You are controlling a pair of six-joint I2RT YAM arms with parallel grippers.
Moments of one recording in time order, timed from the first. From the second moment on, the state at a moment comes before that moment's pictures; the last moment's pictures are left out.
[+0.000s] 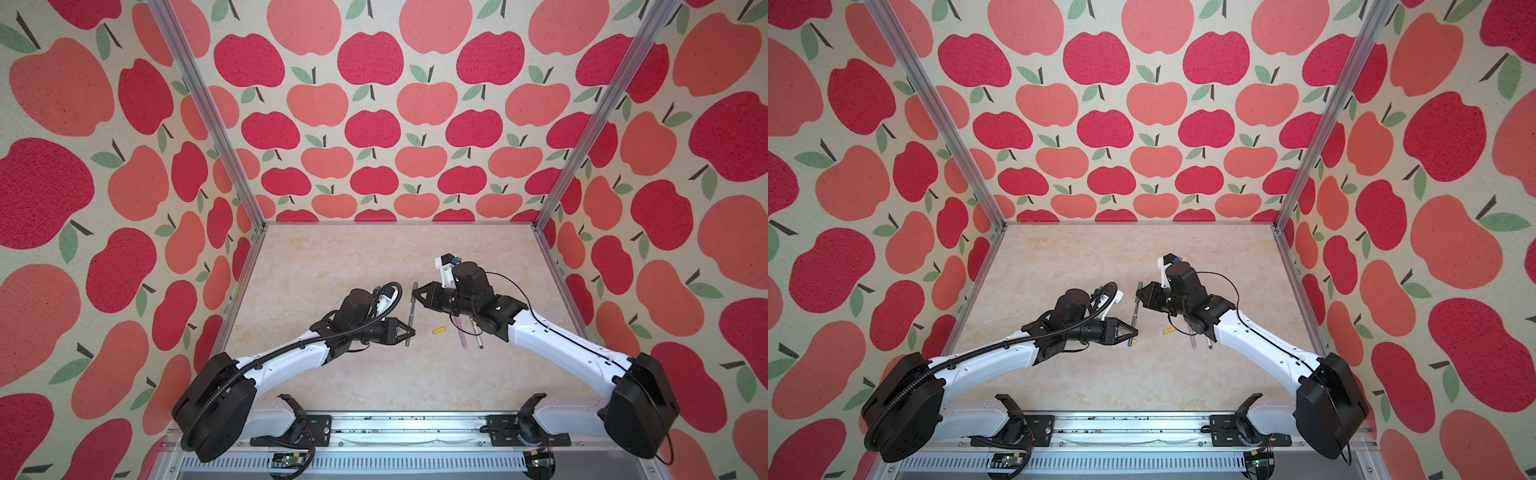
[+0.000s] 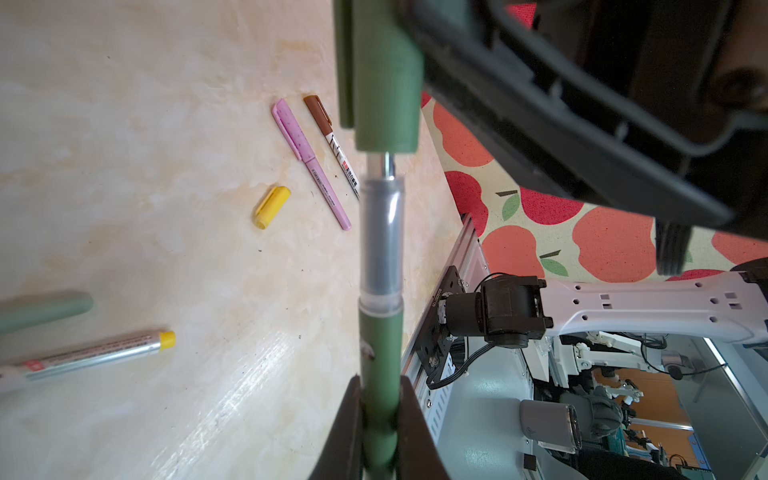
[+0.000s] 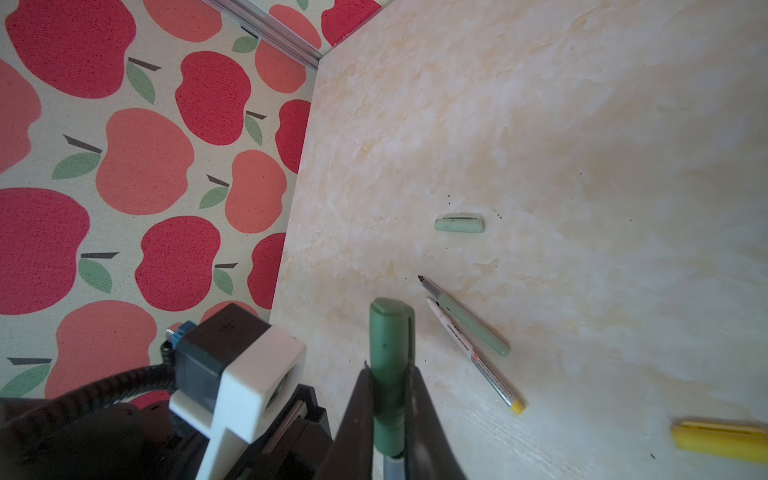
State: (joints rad) left arm -0.73 1.28 0.63 0.12 0.63 -0.68; right arm 0.77 1.29 0.92 -0.17 -0.24 0.84
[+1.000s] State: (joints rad) left arm -0.74 1.24 0.63 0.08 0.62 -0.68; right arm 0.82 1.25 0.91 -0.19 -0.19 0.81
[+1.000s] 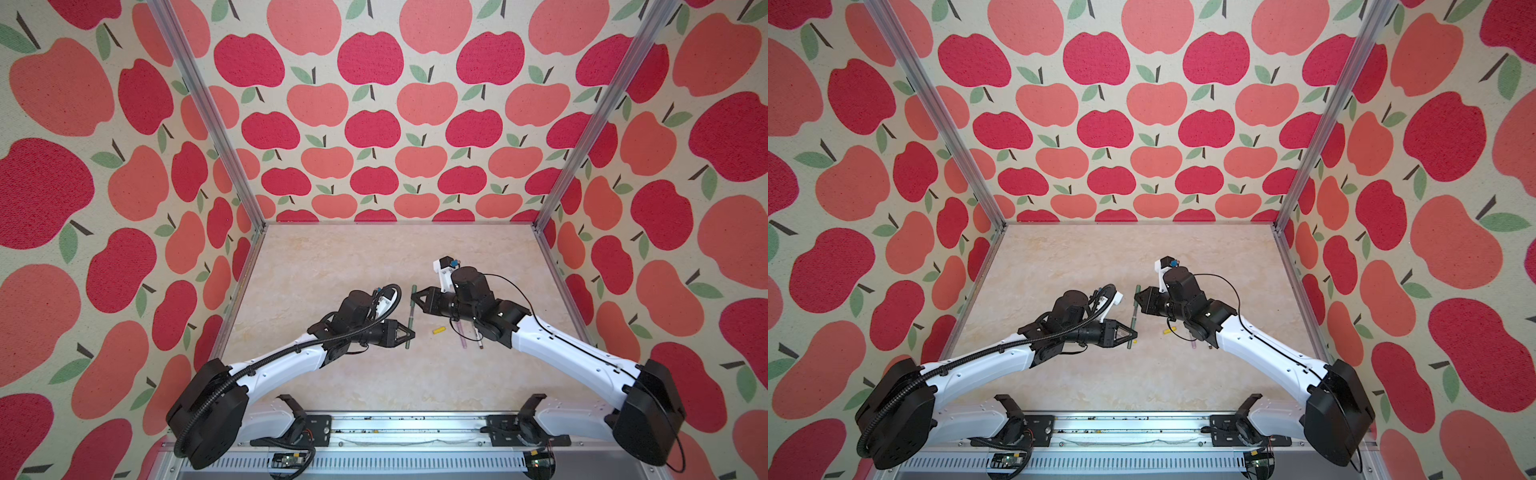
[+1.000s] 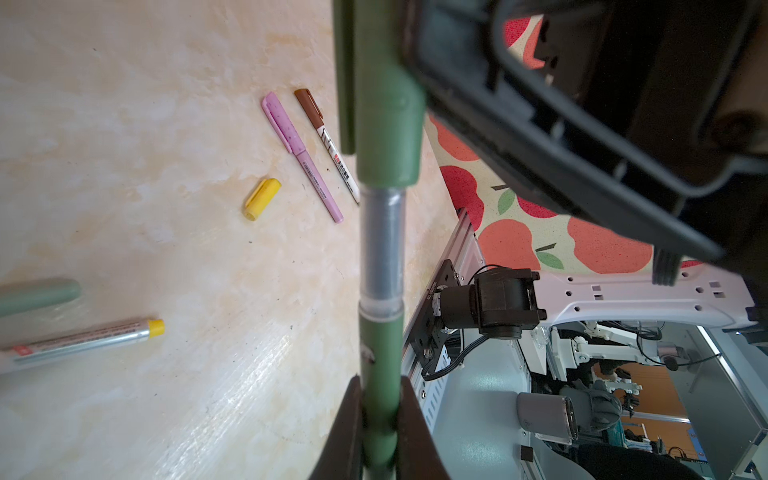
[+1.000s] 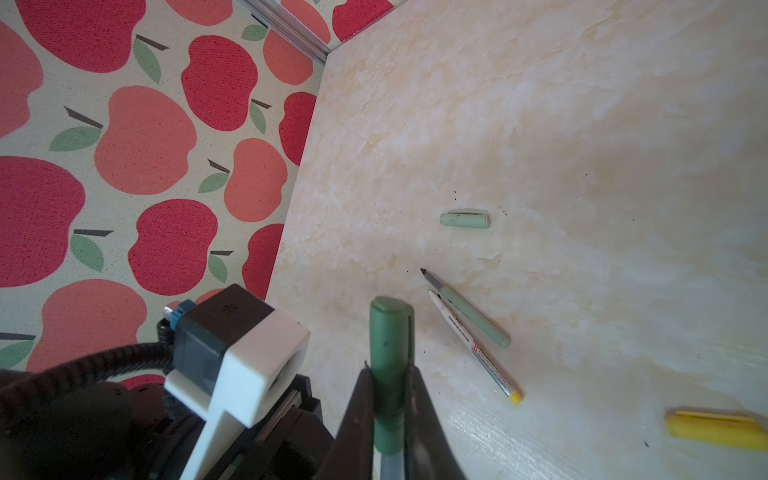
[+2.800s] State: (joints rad) left arm -0.72 1.17 0.64 -0.04 0.47 -0.52; right arm 0.86 1.30 1.11 -0.43 -0.16 0.70
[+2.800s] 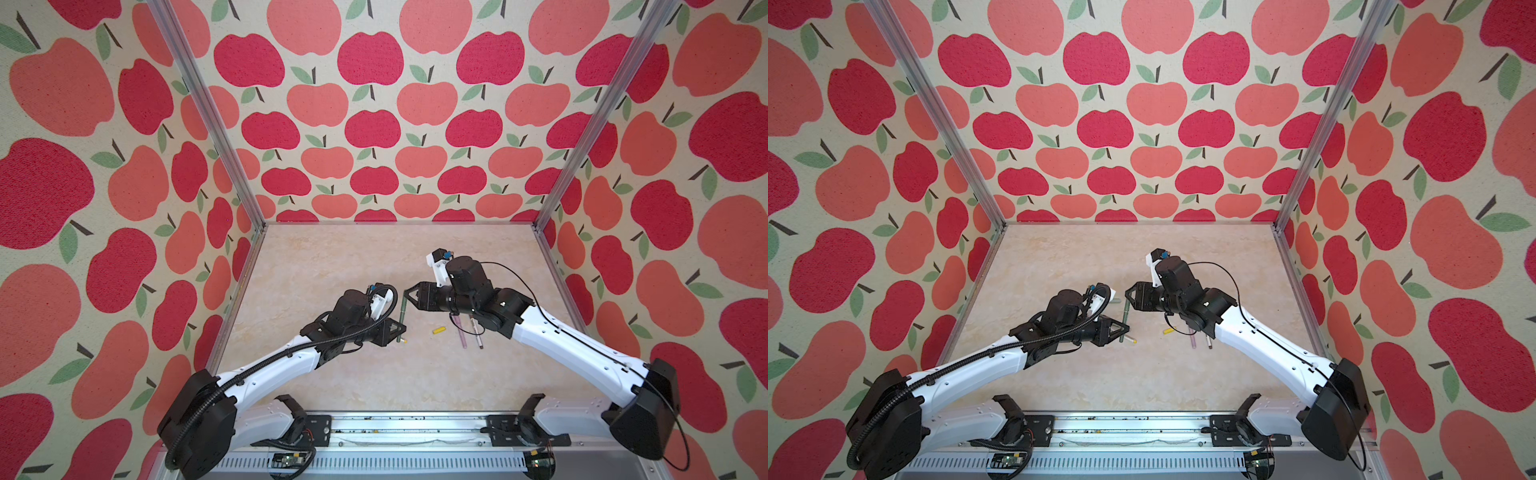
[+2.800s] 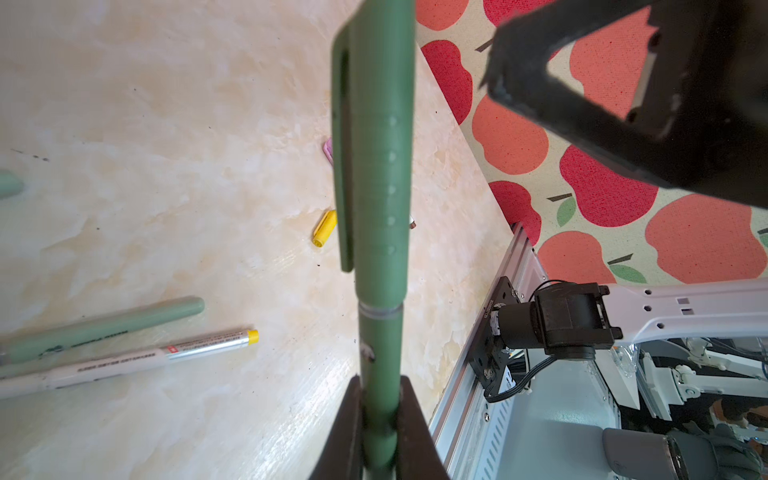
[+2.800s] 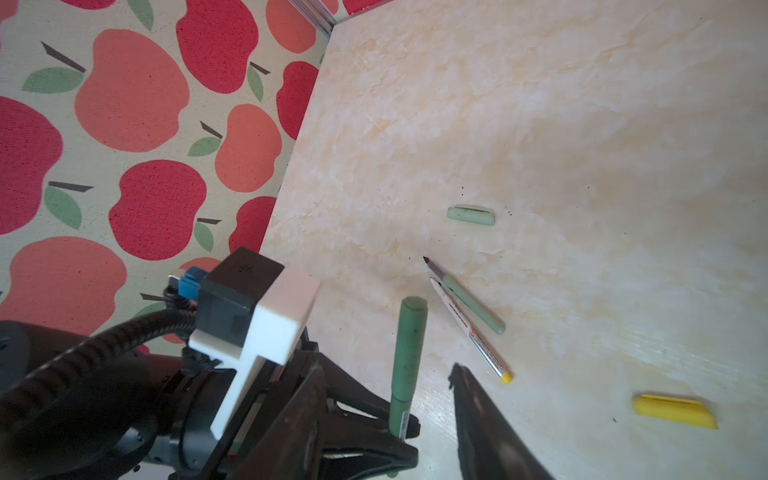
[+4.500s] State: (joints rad) left arm -0.57 1.18 0.72 -0.12 0.49 -0.43; right arm 0.88 1.53 1.14 -0.13 -0.16 0.77
